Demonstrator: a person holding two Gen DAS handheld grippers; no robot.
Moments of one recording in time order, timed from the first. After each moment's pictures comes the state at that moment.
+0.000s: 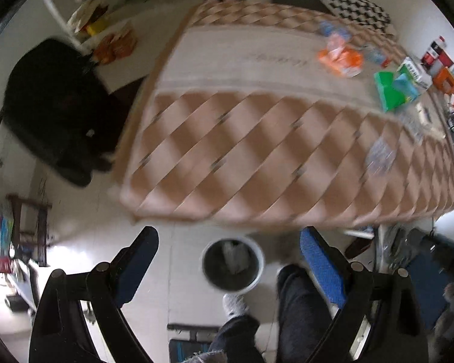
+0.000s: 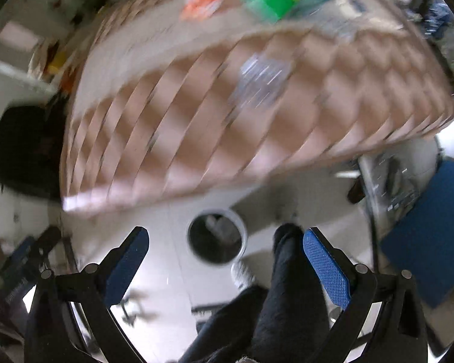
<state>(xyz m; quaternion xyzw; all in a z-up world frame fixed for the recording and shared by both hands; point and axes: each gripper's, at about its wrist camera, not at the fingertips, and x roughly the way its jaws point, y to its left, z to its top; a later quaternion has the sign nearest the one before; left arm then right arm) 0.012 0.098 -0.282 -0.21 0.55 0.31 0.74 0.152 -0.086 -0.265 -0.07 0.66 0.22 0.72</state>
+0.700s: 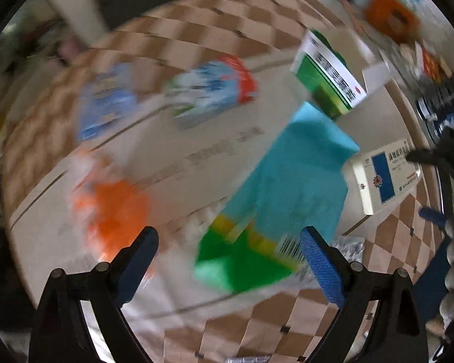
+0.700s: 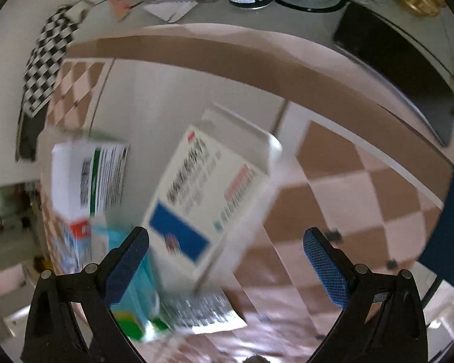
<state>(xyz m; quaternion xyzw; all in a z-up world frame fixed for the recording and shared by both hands) 0.450 0.079 -0.341 -0.08 0.66 0.07 0.74 0.568 -0.206 -0.341 0.26 0.69 -0.08 0.67</state>
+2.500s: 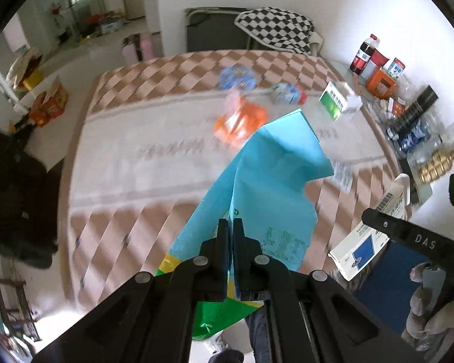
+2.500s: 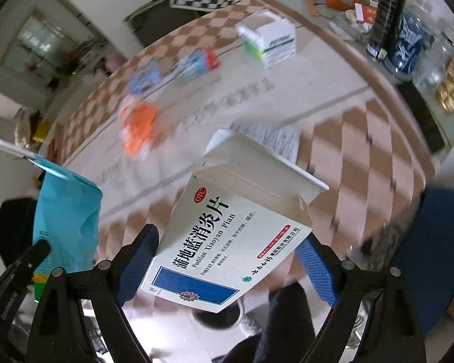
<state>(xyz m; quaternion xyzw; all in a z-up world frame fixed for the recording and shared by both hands) 0.124 0.107 -0.213 -0.18 0.52 0.18 0.81 0.271 -0.074 -0.222 -0.01 0.61 0.19 0.77</state>
